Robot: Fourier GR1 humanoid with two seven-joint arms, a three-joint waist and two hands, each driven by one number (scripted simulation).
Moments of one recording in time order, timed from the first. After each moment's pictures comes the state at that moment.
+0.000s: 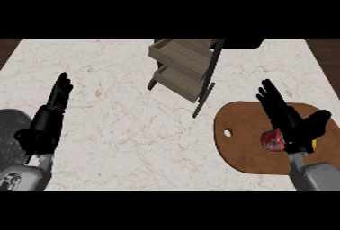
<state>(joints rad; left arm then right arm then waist) -0.15 0.47 -0.22 -1.49 0.19 0.34 -0.11 -0.17 -0.43 0.26 -1.48 -0.41 -0.21 0.04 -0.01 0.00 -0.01</state>
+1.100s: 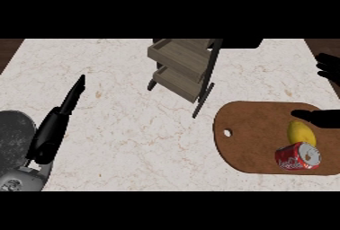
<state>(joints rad) -0.15 0.52 -0.30 -1.59 0.02 0.24 -0.06 -0.24 -0.79 0.09 -1.56 -0.25 -0.11 0.26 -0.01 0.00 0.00</state>
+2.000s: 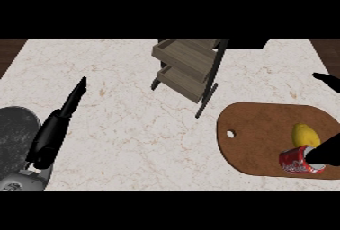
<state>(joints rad) -0.12 0.50 -0.28 -1.61 0.00 0.21 -0.08 -0.39 -1.06 0.34 -1.91 -0.10 0.14 1.09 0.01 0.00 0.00</state>
